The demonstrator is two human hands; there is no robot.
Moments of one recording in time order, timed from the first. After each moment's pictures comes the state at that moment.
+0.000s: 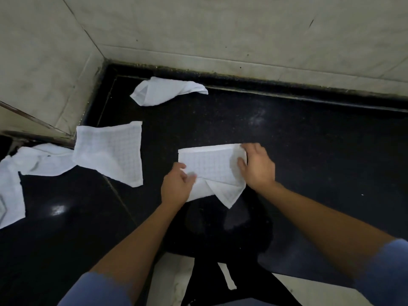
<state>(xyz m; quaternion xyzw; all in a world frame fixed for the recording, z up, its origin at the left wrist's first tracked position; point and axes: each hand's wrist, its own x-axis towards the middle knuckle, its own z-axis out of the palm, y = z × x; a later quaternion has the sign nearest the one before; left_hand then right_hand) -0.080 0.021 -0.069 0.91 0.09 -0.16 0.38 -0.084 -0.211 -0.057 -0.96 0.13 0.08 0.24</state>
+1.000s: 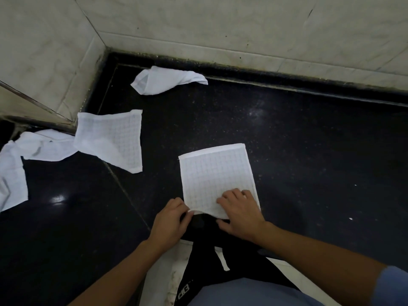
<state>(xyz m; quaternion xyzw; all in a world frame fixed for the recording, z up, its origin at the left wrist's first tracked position) -0.192 0.064 -0.072 0.93 -0.15 -0.18 0.29 -0.208 -0.172 -0.074 -0.97 -0.18 0.14 0.06</state>
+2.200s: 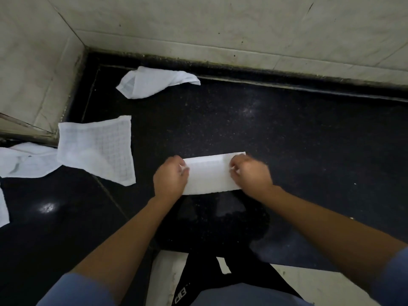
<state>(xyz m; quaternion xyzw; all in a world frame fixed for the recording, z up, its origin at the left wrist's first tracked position) -0.062 0.022 -0.066 0.95 -0.01 -0.13 0.27 -0.105 -0.205 -0.055 -0.97 0.04 0.14 0.19</state>
